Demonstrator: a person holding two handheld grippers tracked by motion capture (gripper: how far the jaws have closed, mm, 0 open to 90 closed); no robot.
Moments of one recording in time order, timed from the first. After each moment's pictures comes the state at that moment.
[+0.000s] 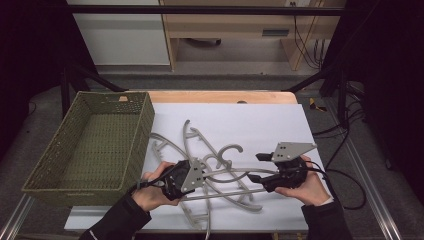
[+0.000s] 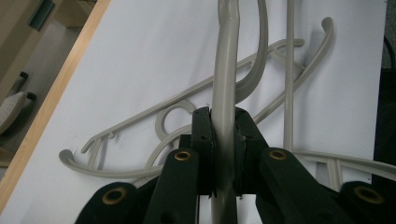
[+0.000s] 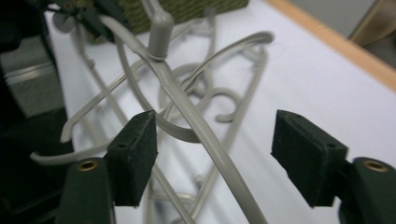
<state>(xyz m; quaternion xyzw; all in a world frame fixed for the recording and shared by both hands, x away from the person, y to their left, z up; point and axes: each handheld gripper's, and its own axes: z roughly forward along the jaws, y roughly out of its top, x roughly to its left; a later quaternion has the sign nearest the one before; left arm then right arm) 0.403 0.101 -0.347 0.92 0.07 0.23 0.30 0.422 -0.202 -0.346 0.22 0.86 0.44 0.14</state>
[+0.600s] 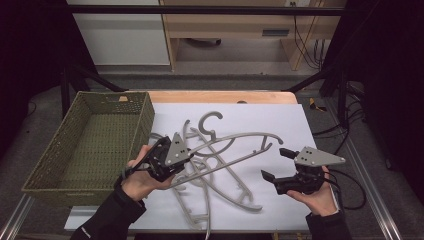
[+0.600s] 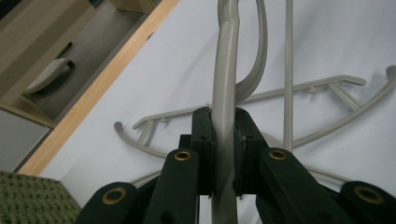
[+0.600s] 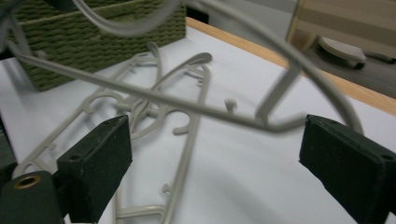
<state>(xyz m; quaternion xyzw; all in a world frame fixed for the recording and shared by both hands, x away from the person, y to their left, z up) 0.423 0.131 -0.305 0.88 0.19 0.26 0.34 0.405 -0.236 -0.361 0.32 0.78 0.50 0.22</state>
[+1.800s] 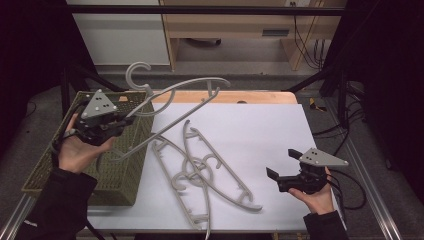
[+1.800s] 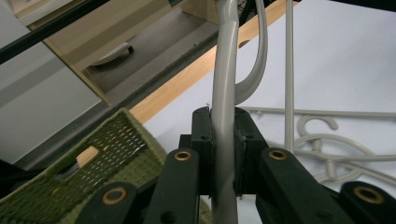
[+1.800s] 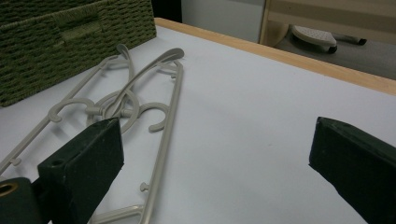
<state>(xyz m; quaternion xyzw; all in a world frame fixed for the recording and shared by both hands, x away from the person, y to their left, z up) 0.458 0.259 -0.243 0.82 0.31 0.31 0.37 0.410 -0.248 -0.379 0.38 0.75 0.50 0.23</state>
